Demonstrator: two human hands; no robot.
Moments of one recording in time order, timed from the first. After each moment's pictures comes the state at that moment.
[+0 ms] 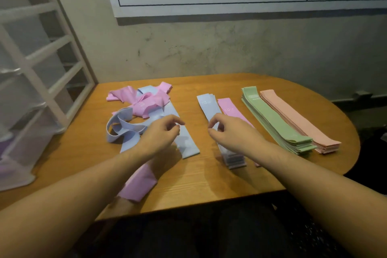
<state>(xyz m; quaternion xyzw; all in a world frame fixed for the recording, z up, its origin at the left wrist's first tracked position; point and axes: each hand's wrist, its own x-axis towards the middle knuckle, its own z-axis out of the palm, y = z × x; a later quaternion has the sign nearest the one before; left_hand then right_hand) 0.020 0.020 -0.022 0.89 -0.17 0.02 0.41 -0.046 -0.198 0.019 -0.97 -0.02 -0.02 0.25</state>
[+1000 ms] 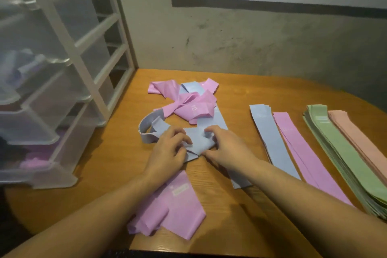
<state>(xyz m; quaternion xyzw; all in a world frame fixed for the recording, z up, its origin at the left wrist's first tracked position) 0.052 0.121 -0.071 0.89 -0.15 0.14 0.42 0.061 -0.077 -0.024 -0.96 -0.10 0.06 0.25</state>
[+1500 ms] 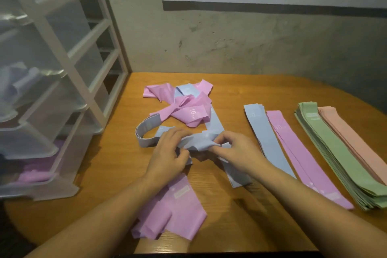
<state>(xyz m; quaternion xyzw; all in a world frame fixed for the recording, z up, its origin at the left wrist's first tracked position) 0.053 0.120 -0.058 0.88 -0.17 0.13 0.42 0.038 -0.094 0.002 -0.91 -0.04 0.05 0.41</state>
